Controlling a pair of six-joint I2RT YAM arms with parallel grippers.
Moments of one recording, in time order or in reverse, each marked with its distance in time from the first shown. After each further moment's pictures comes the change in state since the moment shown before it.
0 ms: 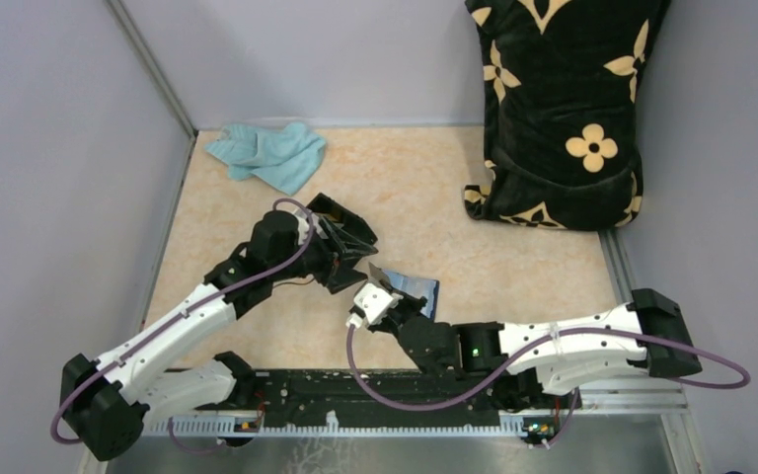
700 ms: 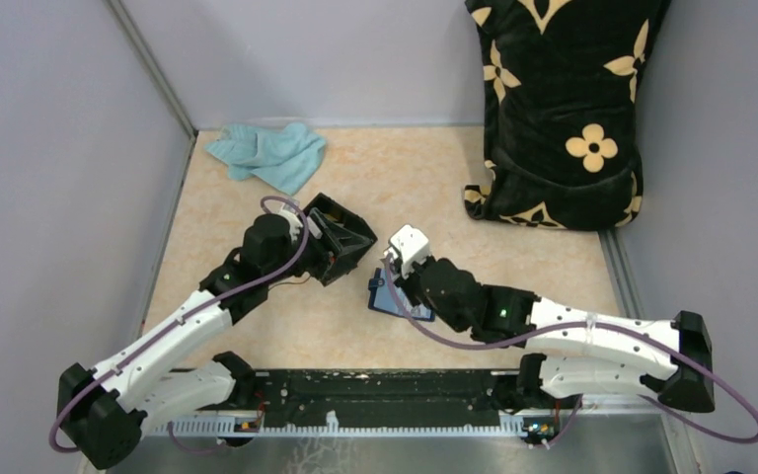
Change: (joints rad) left arm 0.020 -0.039 -0.045 0.087 -0.146 0.186; right arm -0.352 -0.117 0.110 -0.373 -0.472 0.388
